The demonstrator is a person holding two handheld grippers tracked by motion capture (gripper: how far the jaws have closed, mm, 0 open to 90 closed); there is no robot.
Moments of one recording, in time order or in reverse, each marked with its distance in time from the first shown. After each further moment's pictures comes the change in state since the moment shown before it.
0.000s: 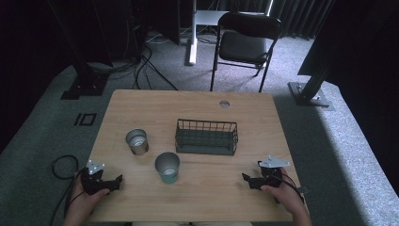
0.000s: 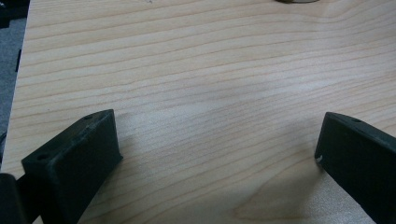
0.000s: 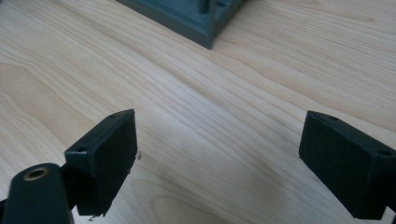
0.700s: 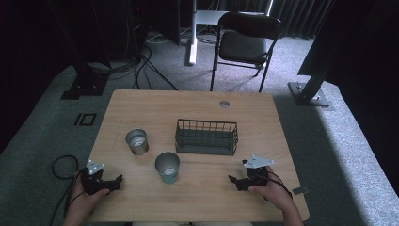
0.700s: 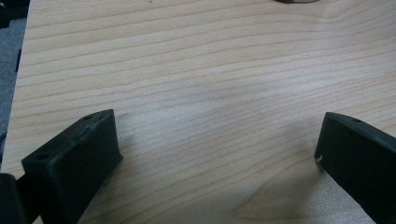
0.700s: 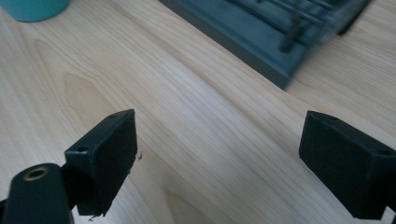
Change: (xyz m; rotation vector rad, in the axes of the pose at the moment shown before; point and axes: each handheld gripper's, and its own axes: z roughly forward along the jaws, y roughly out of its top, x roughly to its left) left arm 0.000 0.000 0.000 0.000 0.000 -0.001; right arm 0.035 0.024 0.019 -0.002 0.109 -0.127
